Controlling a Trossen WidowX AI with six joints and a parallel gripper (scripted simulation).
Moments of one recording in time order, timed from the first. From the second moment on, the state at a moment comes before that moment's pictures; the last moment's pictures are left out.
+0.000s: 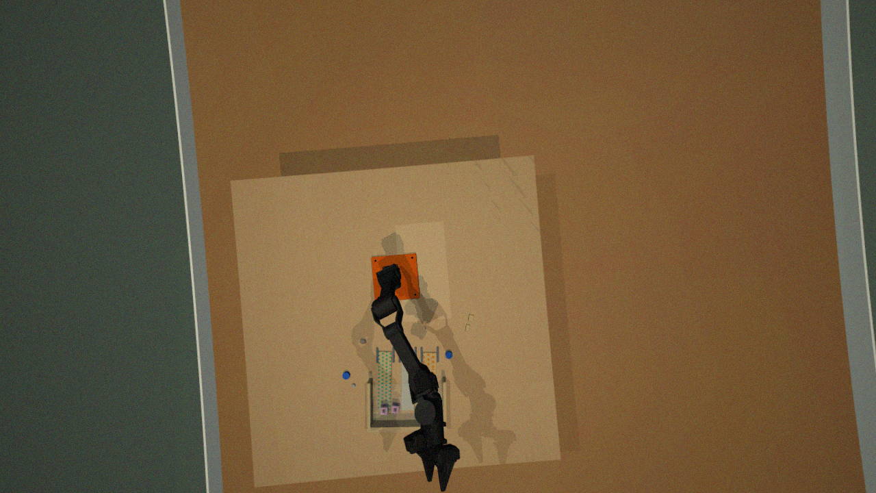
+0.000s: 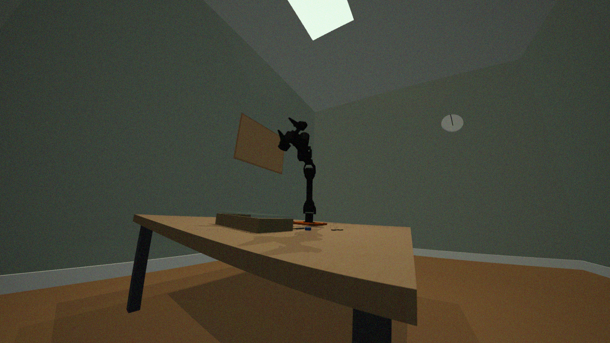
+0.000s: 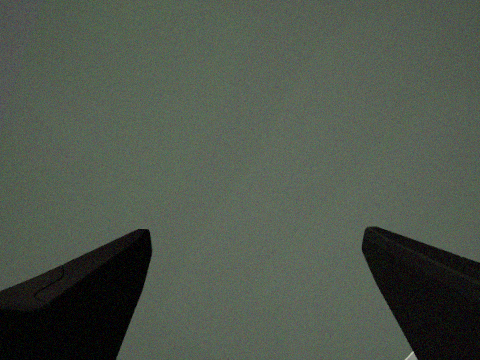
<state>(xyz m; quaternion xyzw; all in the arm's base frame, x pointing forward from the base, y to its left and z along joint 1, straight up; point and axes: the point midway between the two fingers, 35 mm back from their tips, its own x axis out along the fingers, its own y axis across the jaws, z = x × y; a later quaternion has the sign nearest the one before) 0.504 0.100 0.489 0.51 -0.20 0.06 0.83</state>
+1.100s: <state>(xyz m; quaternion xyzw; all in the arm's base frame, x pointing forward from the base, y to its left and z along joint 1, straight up) 0.306 -0.007 0.217 0.00 0.29 -0.01 0.96</state>
